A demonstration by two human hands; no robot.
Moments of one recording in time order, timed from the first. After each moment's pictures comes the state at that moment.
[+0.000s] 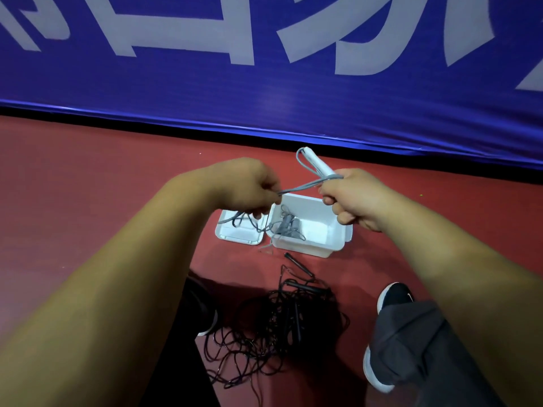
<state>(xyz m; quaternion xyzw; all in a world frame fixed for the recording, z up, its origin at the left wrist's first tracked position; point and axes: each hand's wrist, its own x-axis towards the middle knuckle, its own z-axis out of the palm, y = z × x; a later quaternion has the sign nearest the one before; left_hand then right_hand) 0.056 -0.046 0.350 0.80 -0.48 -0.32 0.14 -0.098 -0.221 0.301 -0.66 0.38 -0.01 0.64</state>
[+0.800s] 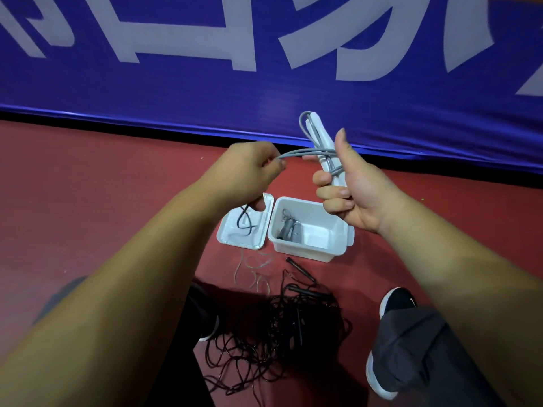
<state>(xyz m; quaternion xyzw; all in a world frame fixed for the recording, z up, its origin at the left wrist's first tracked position) 0.050 -0.045 0.358 0.83 -0.41 -0.19 0.33 -0.094 -0.213 0.332 -0.47 0.26 -0.04 0.84</state>
